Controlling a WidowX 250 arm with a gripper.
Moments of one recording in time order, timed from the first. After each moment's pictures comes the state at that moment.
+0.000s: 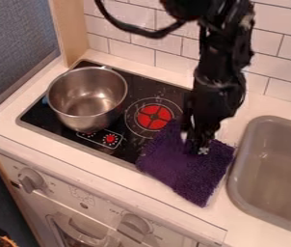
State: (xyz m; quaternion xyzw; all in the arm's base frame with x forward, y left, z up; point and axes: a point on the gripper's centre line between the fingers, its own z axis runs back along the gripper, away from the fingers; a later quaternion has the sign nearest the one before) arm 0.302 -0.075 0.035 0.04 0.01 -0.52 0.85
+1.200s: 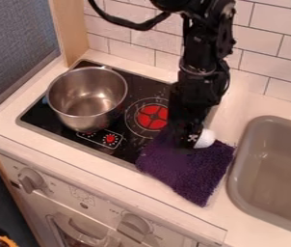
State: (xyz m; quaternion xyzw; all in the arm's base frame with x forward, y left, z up) arm 0.310 -0.053 0.044 0.04 0.01 -0.48 0.87
